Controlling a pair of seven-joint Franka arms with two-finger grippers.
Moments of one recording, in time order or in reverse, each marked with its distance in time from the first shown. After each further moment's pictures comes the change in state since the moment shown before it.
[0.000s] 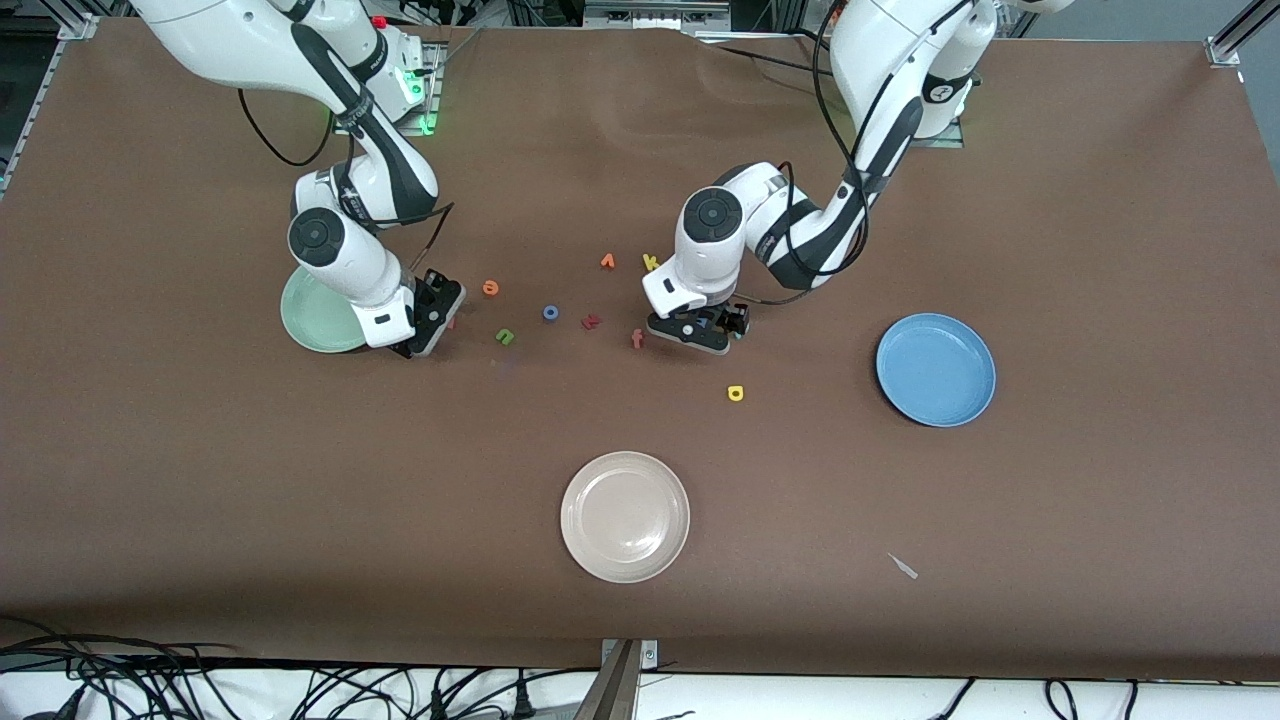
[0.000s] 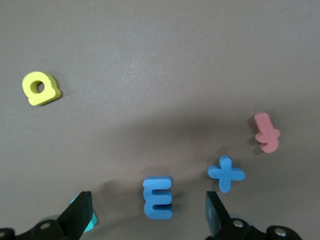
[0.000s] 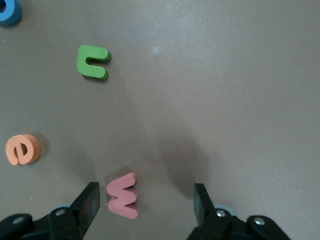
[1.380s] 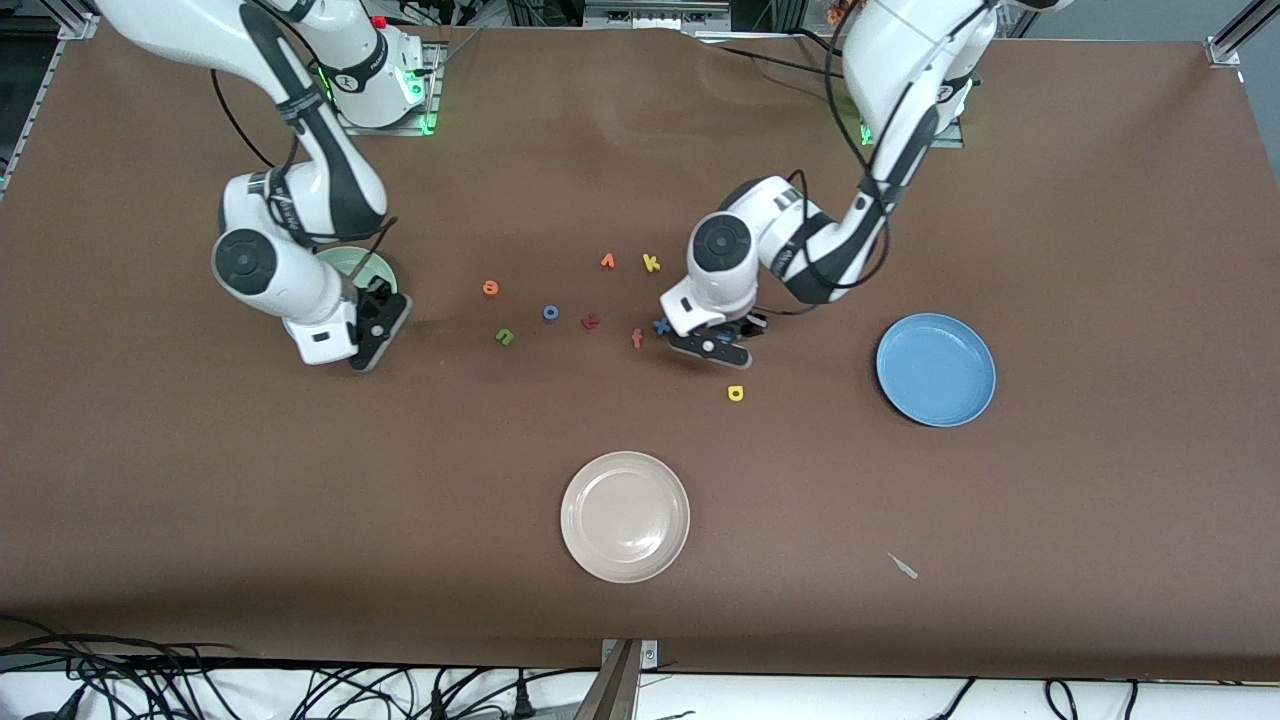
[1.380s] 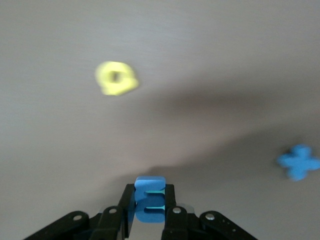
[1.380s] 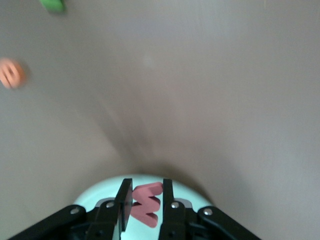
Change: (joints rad) left arm 0.096 -0.026 0.002 0.076 -0.009 -0.270 0.150; right arm -0.006 -0.085 -0.168 0.118 -0.012 -0.382 -0.082
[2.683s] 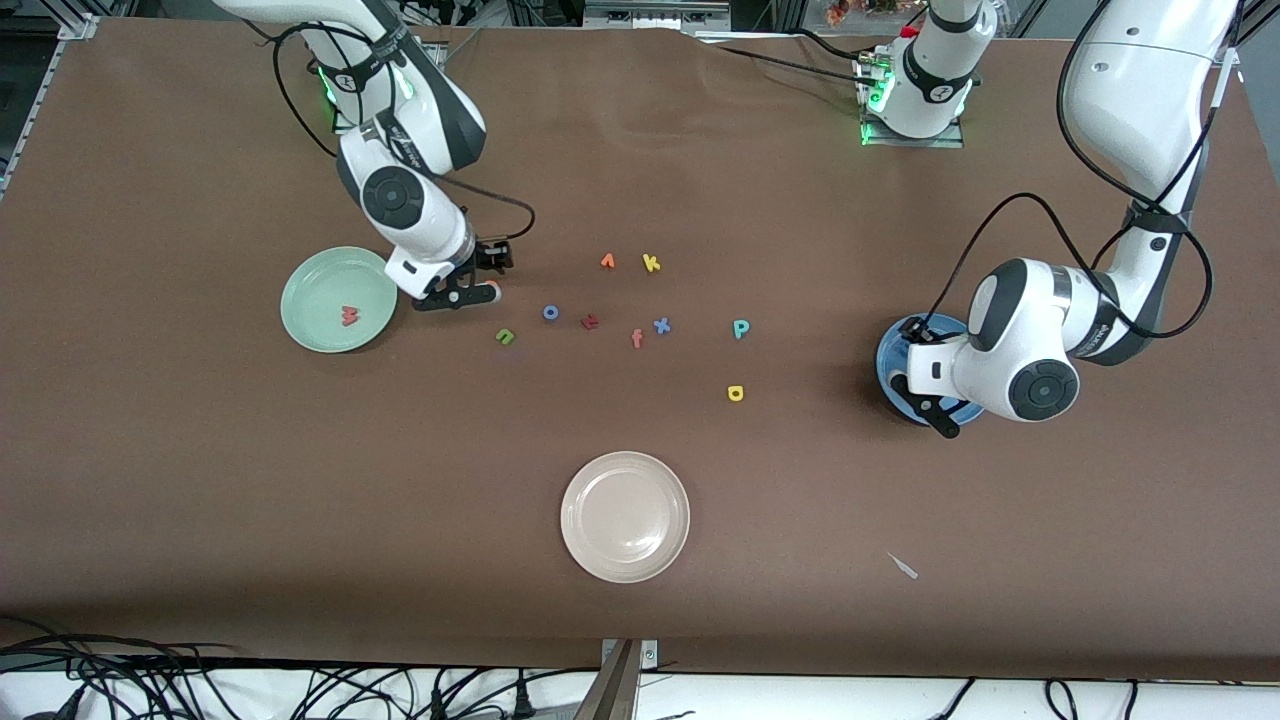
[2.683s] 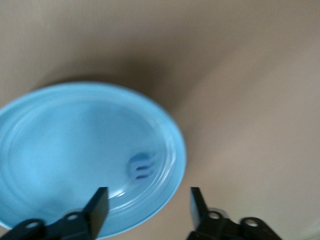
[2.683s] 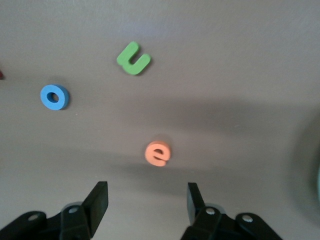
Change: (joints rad) left arm 0.490 -0.028 -0.017 0.061 -0.130 -0.338 0.862; right arm 0.038 -0.050 0.368 -0.143 0.012 0.125 1.300
